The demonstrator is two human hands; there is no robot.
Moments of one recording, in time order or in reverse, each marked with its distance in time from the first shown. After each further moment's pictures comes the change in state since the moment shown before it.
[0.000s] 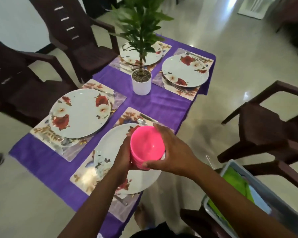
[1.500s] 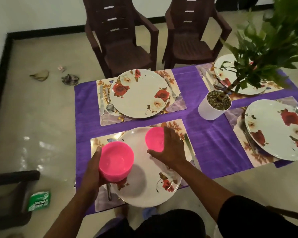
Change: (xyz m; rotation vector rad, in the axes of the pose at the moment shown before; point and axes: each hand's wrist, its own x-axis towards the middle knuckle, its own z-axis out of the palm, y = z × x) left_hand -0.023 -0.064 -0.066 -0.645 0.788 0.156; right_hand 0.217 0.045 0.127 -0.360 -0.329 -0.324
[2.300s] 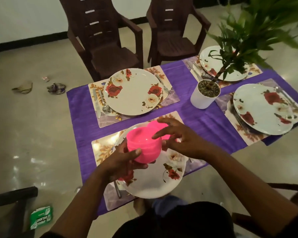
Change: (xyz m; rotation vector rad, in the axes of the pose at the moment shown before) left_hand 0.030 0.020 0.016 -0.052 -0.844 -0.188; right_hand -0.046 -0.053 -0.122 0.500 -0.281 -0.324
